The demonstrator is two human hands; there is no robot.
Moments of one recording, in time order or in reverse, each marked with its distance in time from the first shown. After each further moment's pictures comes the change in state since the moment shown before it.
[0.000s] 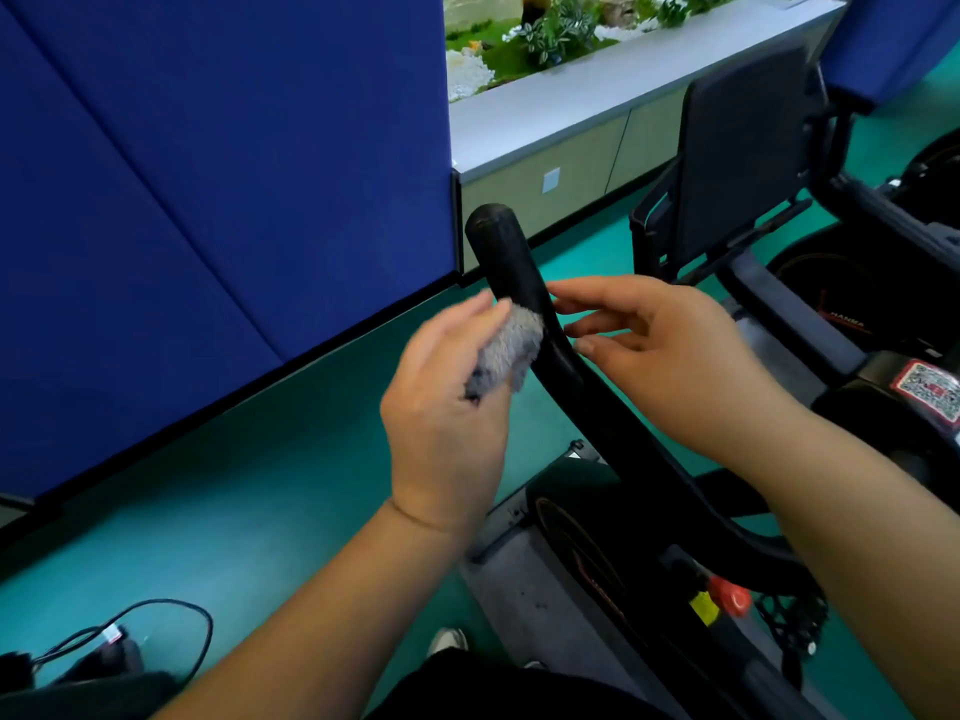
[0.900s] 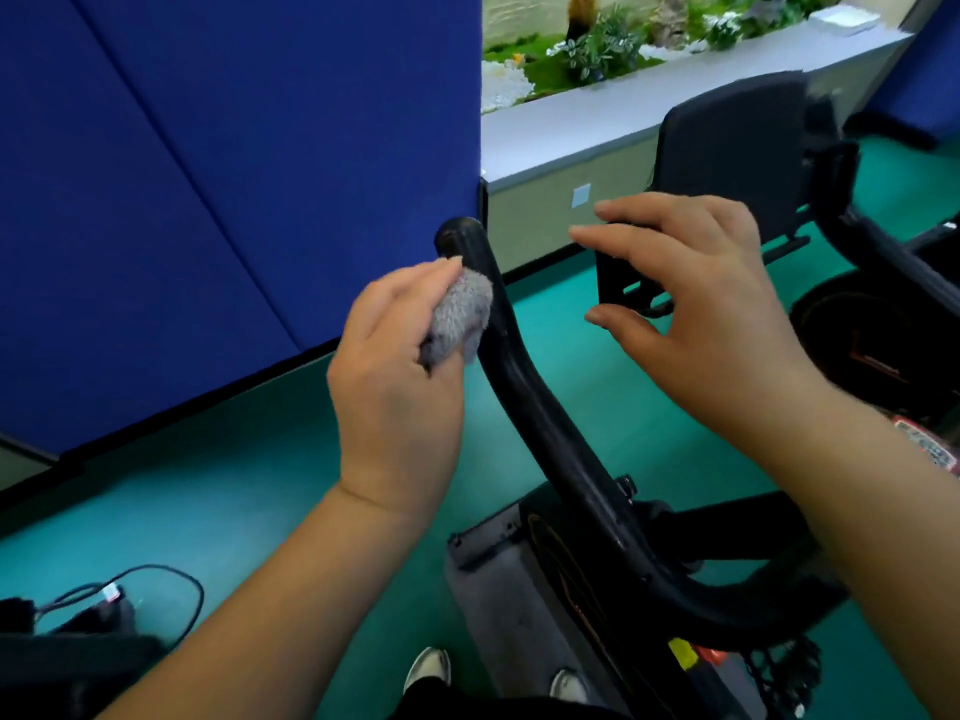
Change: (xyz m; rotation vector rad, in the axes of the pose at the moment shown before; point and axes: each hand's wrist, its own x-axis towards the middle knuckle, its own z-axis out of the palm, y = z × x) left_hand 0.020 0.025 0.005 0.243 0.092 -0.049; right_hand 0.025 0.025 -0.053 -0.558 0.163 -0.430
